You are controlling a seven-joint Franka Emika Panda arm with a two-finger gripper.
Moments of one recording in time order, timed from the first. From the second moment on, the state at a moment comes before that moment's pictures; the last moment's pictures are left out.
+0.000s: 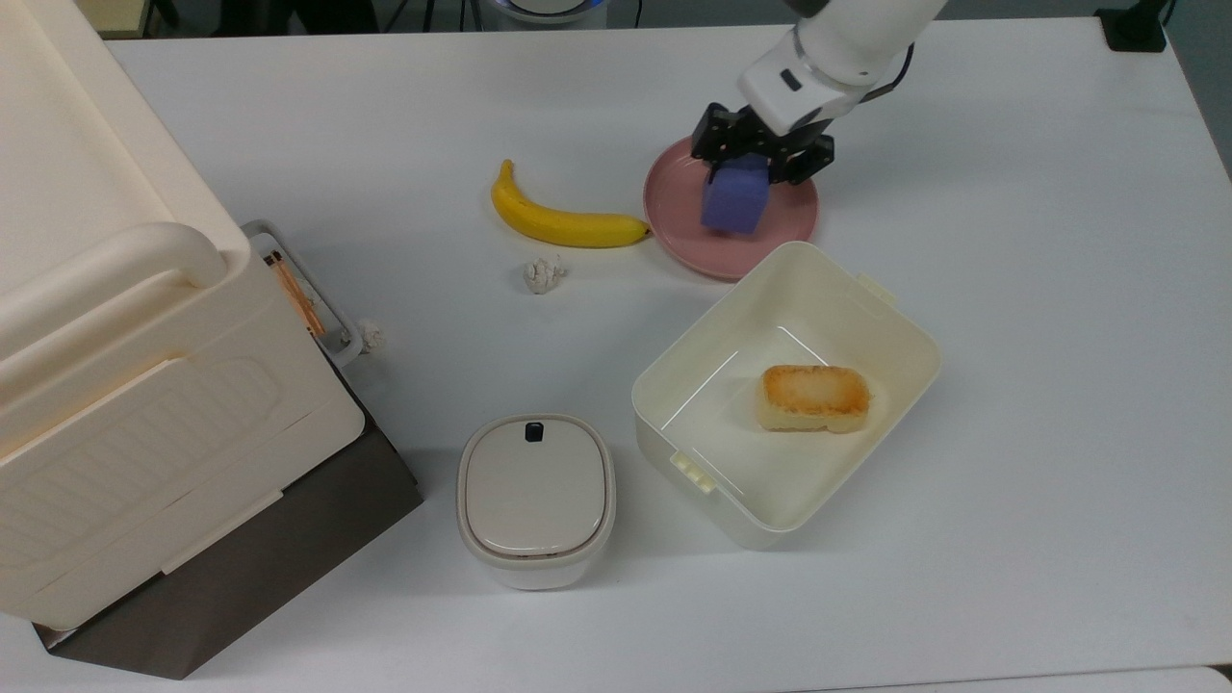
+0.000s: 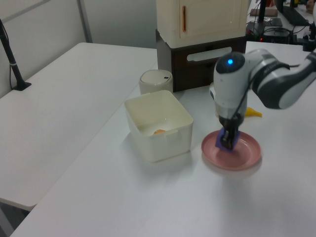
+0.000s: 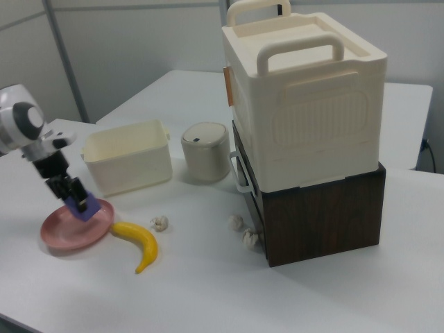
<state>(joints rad) 0.04 0.23 0.51 -1.98 -0.40 2.00 0.85</state>
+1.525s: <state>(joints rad) -0.12 0.25 0.29 -1.83 -0.42 2.10 0.87</state>
